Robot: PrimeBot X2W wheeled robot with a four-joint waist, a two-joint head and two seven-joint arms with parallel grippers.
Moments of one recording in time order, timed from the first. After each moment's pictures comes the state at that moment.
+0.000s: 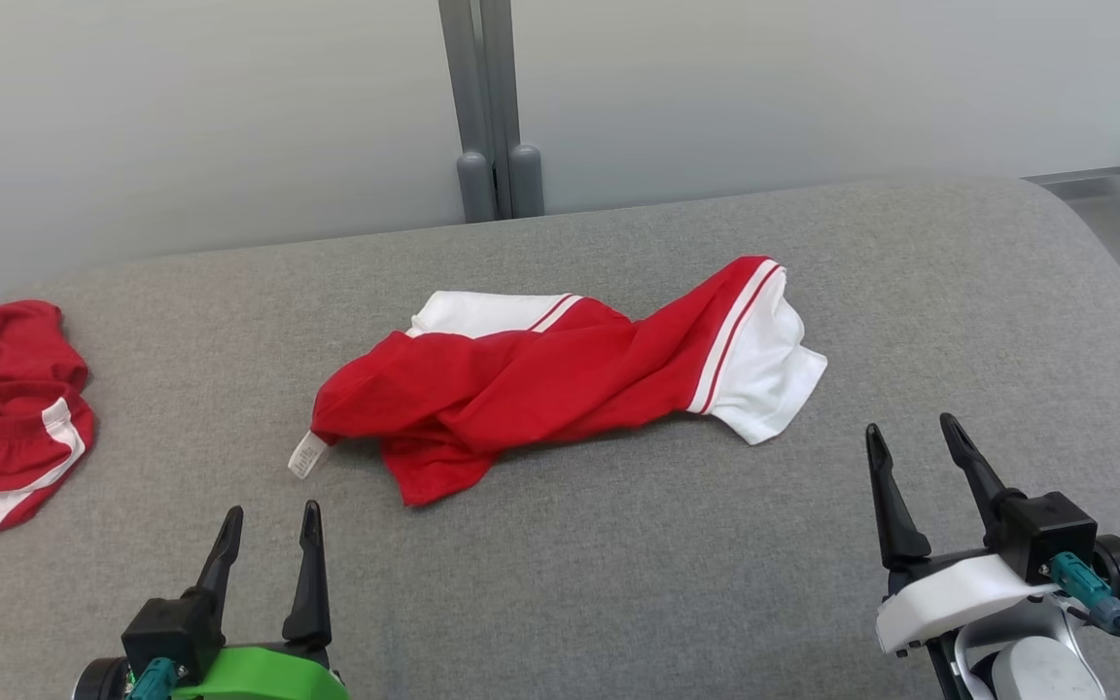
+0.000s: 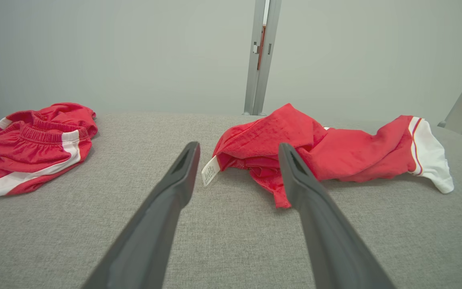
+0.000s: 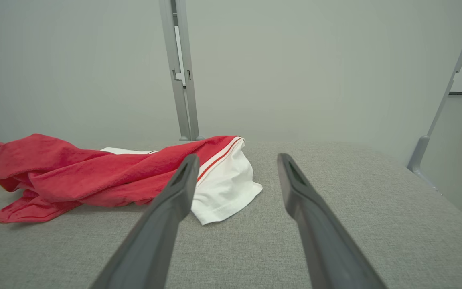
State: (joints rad) left arm 0.01 0.05 -0.03 0.26 -0.20 -0.11 -0.26; right arm -0.05 -0.05 -0.01 0.20 0.06 0.13 -0.25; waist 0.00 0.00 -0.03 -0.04
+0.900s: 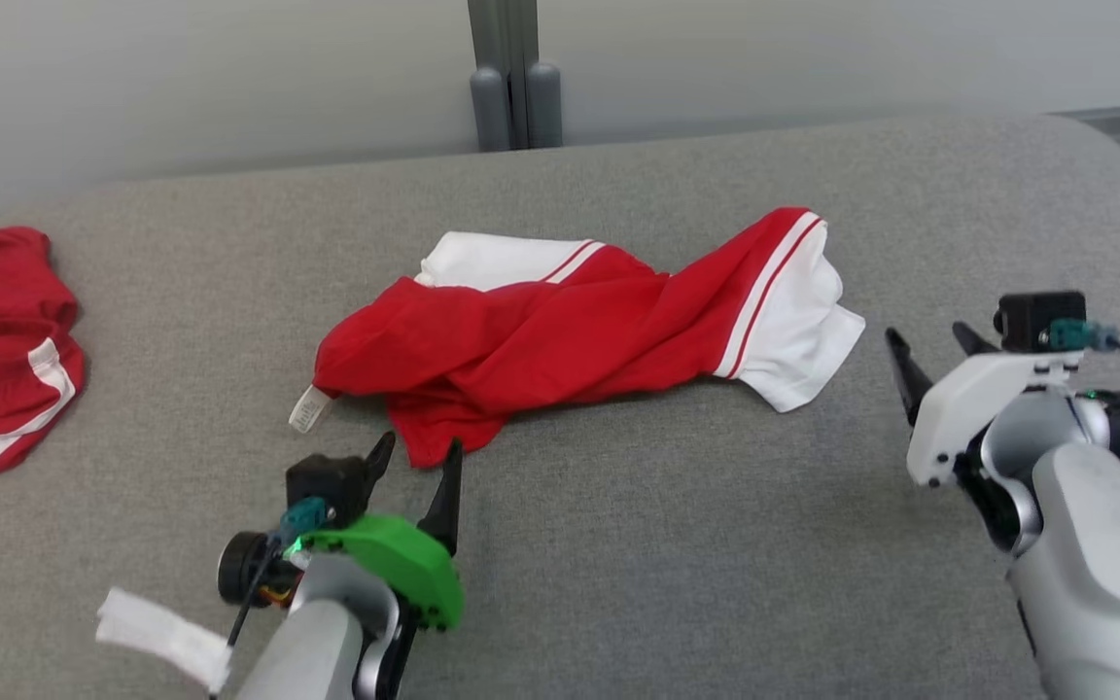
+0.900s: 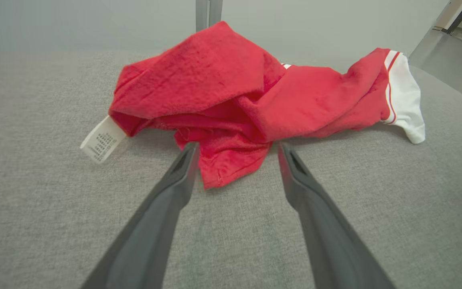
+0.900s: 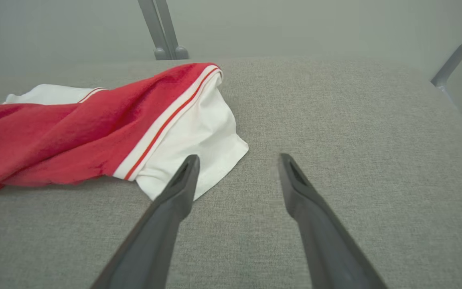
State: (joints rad) left arm -0.29 0.05 -0.34 0.55 -0.36 -0.05 -0.13; right arm -0.43 -0.17 -0.01 0.50 0.19 0.13 0.20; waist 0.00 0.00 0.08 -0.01
